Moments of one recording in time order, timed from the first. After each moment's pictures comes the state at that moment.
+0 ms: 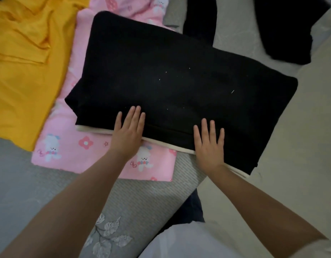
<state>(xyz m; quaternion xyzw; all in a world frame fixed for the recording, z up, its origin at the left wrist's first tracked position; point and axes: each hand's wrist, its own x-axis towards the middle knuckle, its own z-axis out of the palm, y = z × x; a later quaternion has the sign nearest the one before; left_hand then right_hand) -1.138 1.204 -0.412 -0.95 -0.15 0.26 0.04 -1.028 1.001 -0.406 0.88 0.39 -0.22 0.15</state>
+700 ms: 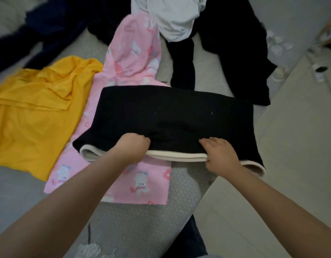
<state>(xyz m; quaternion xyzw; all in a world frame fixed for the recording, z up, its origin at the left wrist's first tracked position) -1.055 1.214 -0.296 -0.93 -0.06 0.36 0.02 -0.939 0.995 -0.321 0.87 0.42 -0.26 0.05</state>
